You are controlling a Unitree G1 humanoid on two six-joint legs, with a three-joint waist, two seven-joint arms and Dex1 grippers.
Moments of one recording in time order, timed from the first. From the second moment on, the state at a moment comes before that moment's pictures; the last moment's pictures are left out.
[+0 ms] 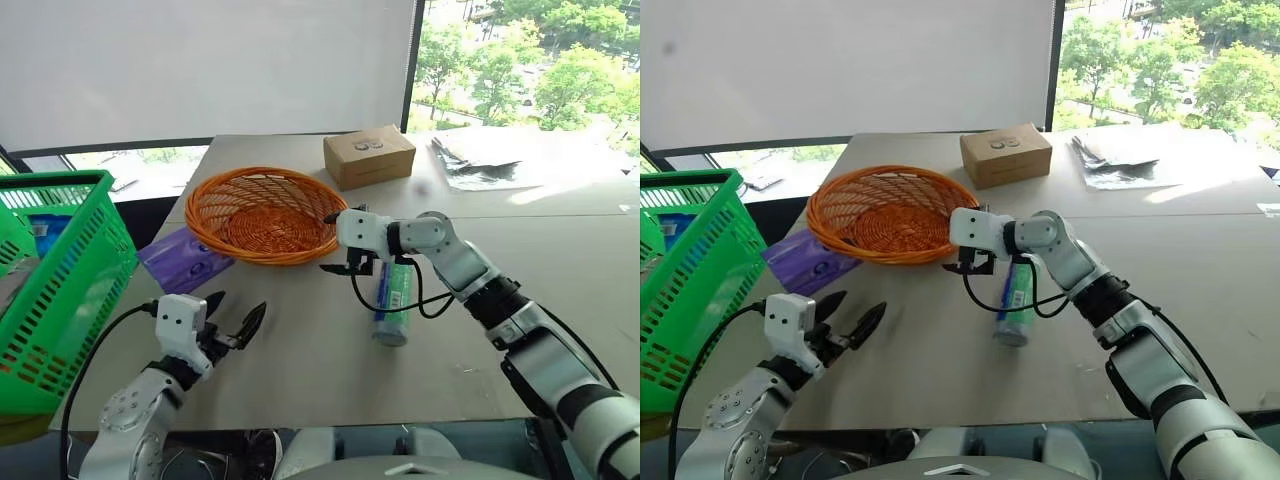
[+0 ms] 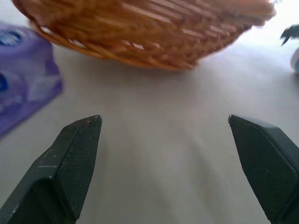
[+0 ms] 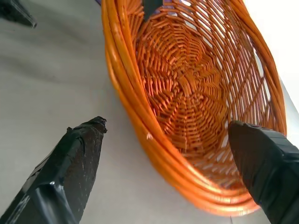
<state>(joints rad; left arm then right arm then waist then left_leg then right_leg) 0.37 0.40 0.29 -0.42 -0.43 0.29 -0.52 -0.84 -0.25 0.53 0.43 -0.11 -0.01 0.89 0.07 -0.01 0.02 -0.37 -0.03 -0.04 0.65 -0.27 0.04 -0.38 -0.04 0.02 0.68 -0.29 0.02</state>
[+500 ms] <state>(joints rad) 0.39 0.40 0.27 -0.43 -0.44 0.23 -0.59 -0.89 -0.16 0.53 0.61 -0.20 -0.13 0.87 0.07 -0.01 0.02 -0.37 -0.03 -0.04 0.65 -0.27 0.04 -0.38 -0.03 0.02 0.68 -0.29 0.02</state>
